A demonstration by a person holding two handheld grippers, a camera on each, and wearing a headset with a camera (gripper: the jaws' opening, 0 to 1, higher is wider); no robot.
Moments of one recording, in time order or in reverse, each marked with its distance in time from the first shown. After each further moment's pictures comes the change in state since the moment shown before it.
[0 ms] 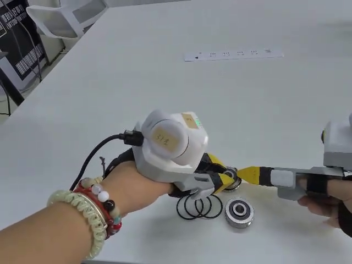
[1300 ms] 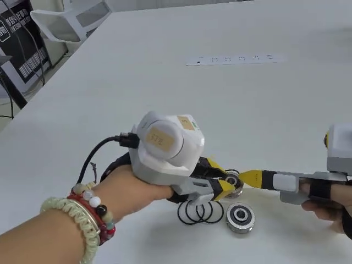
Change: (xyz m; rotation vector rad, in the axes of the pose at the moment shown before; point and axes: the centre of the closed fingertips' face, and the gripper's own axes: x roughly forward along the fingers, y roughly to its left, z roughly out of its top) left arm -0.013 -0.003 0.008 -0.041 -0.014 -0.035; right arm -0.002 0.000 0.006 -0.038 -0.008 0.007
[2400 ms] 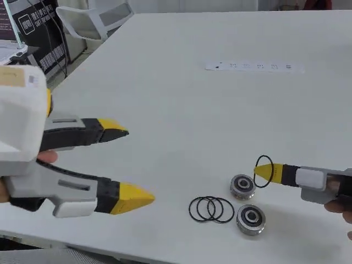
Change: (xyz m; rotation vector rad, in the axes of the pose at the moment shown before) left arm -0.190 -0.004 -0.022 -0.070 -0.050 0.265; right arm -0.006 0.040 0.010 -0.034 0.018 0.046
